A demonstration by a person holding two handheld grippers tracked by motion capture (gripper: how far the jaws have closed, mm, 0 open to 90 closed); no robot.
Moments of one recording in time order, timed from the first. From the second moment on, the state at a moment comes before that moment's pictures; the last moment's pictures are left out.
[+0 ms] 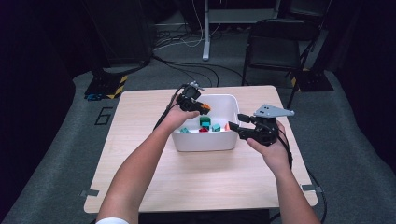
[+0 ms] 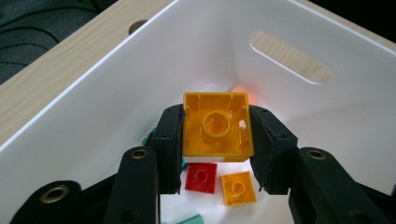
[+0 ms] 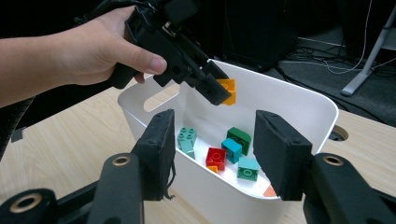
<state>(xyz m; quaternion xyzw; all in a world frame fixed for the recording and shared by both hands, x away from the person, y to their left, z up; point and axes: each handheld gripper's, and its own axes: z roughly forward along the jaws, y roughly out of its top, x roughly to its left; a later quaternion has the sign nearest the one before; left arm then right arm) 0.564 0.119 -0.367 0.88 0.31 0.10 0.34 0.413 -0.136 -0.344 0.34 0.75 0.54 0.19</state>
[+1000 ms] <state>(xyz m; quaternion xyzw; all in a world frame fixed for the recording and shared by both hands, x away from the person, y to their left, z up) 0.540 0.169 -0.348 0.85 0.34 0.12 0.37 0.414 -0.132 -0.348 0.34 0.75 0.53 0.19</state>
